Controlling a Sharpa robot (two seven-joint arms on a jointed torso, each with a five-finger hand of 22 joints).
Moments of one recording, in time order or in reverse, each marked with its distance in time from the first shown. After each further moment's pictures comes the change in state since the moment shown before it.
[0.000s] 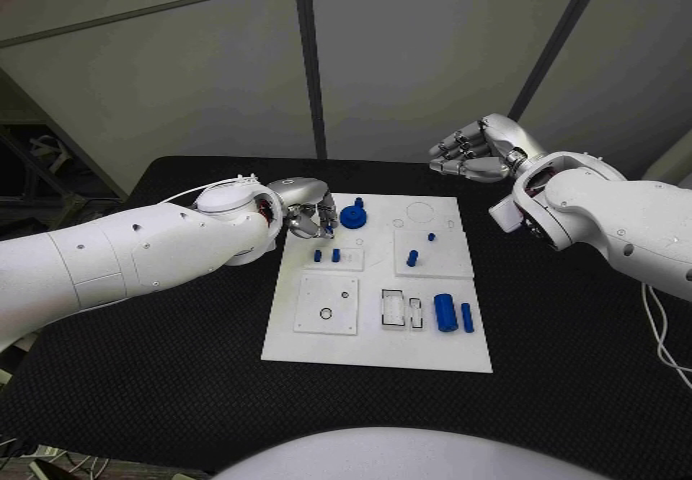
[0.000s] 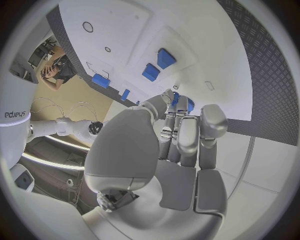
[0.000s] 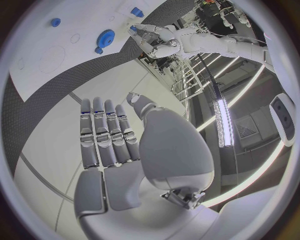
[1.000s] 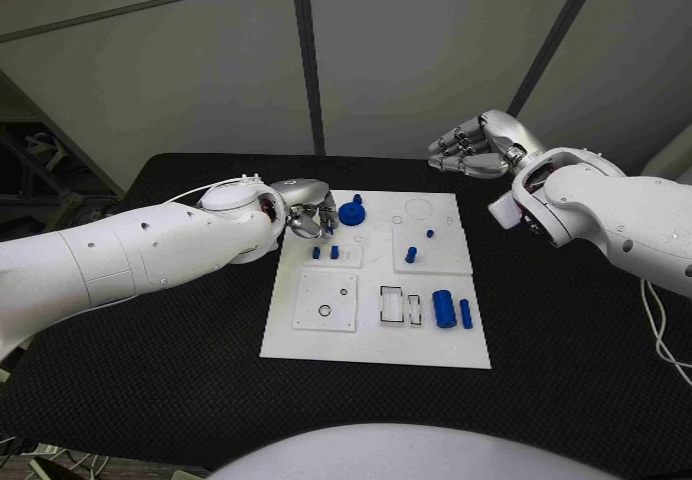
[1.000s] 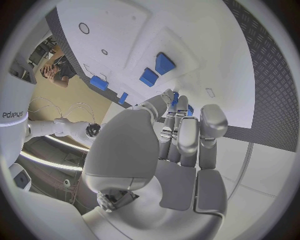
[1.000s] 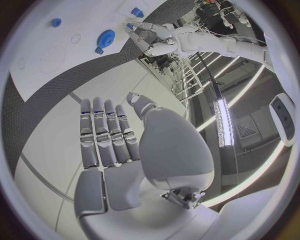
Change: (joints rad) left arm -0.012 0.033 0.000 -0.042 0.005 0.020 -0.004; left_hand 0.000 0.000 0.000 0.000 0.000 0.003 0.003 0.000 0.001 0.001 -0.002 -0.005 0.001 0.000 0.000 0.000 -0.002 0.000 0.000 0.000 0.000 0.000; right arm 0.000 -0.003 0.000 0.004 0.000 0.000 0.000; right_hand 0.000 0.000 0.000 0.000 0.000 0.000 0.000 0.000 0.000 0.000 0.000 0.000 0.000 0.000 0.000 0.000 0.000 0.000 0.000 0.000 0.000 0.000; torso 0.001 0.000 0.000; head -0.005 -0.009
